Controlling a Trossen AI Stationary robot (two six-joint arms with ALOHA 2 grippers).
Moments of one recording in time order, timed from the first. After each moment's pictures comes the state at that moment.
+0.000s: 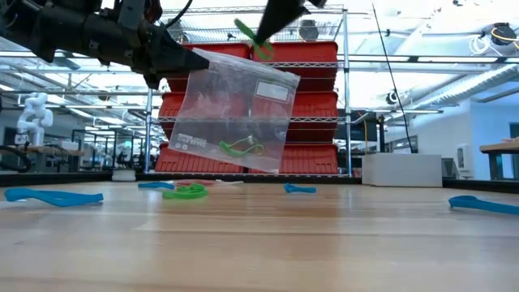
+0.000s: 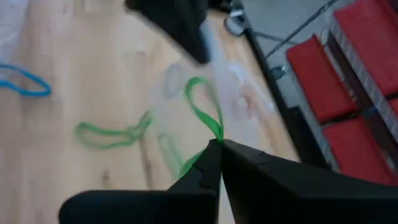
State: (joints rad) left arm -0.15 1.13 0.34 0.69 -0.37 -0.09; right arm 0.33 1.84 1.60 -0.72 0.78 0.21
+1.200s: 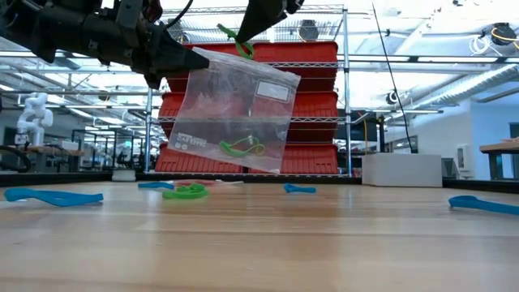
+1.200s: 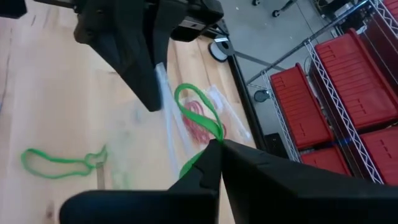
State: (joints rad) left arm -0.15 1.13 0.34 0.69 -0.34 -0.09; right arm 0.23 1.84 1.62 -0.55 0.76 -0.09
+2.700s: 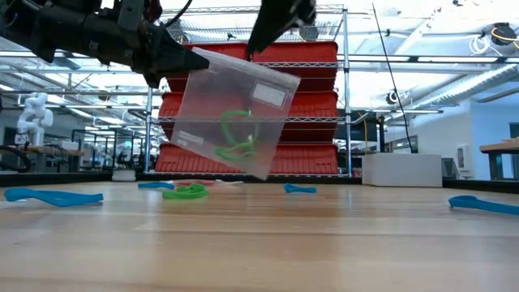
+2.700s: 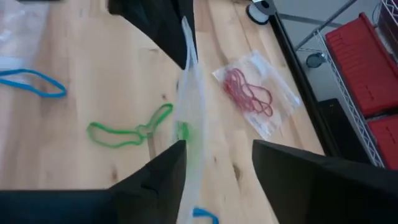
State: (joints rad) left arm -0.15 1.13 0.34 0.69 -0.36 -0.07; right arm 0.20 1.81 1.63 -0.71 0.55 0.13
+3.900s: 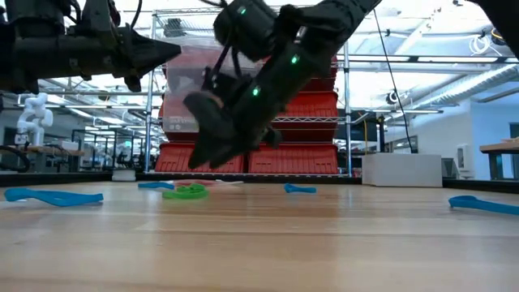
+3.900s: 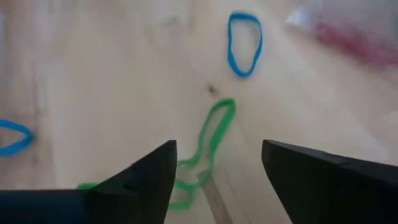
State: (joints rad) left arm -0.06 1.13 0.04 1.36 -0.28 -0.01; right arm 0.08 2.13 1.40 -0.03 0.33 0.38
